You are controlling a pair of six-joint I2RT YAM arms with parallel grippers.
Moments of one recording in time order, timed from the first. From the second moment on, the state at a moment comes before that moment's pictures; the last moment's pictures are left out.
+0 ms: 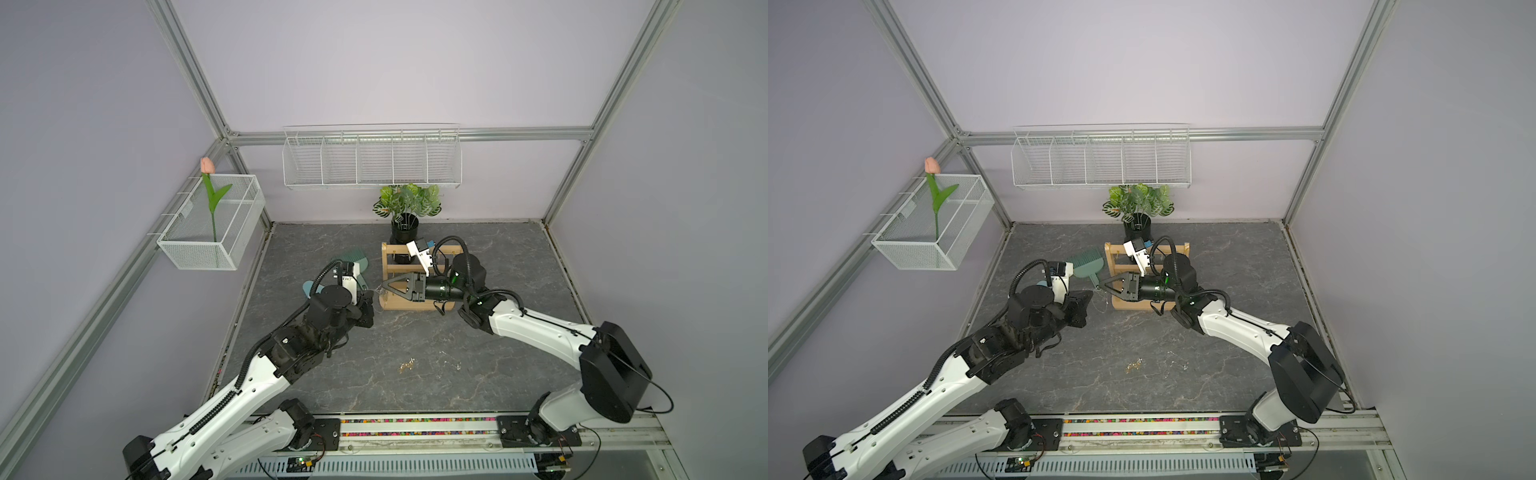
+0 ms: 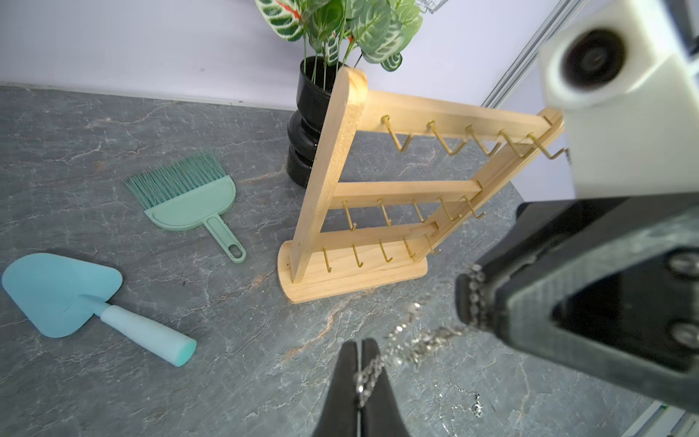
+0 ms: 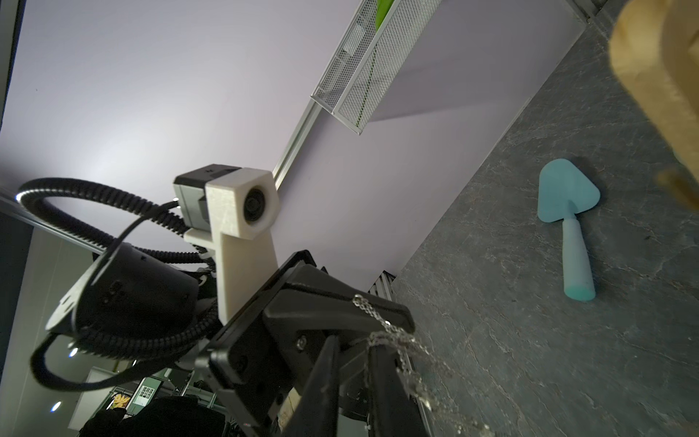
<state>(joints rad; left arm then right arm) -0.81 0.88 0.88 -0.44 -0.21 -0.47 0.75 1.53 0.98 0.56 -0.74 1.00</state>
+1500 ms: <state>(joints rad) -0.90 1.08 1.21 -0.72 -0.18 -0.39 0.82 1.41 0.94 0.28 -0.58 0.62</state>
